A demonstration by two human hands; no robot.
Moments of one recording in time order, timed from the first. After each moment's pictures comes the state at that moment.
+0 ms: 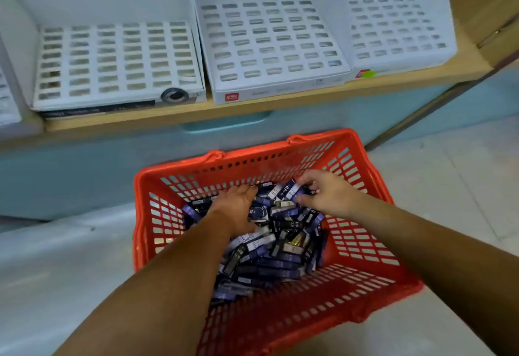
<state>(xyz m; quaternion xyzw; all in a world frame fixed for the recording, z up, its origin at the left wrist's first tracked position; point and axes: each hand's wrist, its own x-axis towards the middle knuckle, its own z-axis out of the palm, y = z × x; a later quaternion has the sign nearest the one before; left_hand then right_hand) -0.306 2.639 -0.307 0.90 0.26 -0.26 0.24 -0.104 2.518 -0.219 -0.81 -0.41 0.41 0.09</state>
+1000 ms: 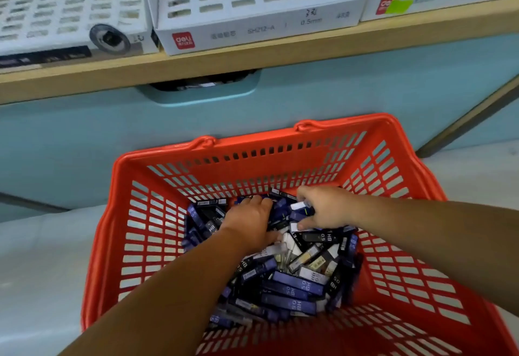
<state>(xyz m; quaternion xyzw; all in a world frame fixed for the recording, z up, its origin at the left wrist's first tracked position) -0.281 2.604 -0.345 0.88 0.34 -0.27 0.18 -0.077 2.547 -0.336 -0.67 -0.62 0.39 -0.12</state>
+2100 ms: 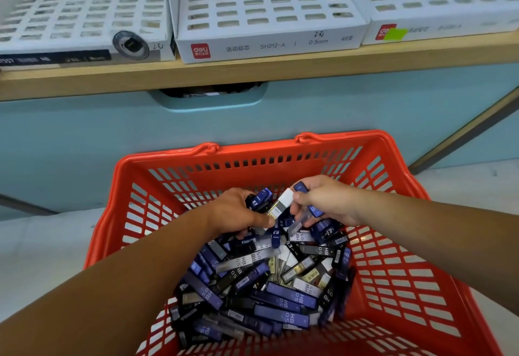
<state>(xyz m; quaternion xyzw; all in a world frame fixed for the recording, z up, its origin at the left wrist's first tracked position) -0.294 2.641 -0.302 0.64 0.46 -0.10 0.61 -0.082 2.556 -0.297 -0.69 -0.31 0.61 0.22</state>
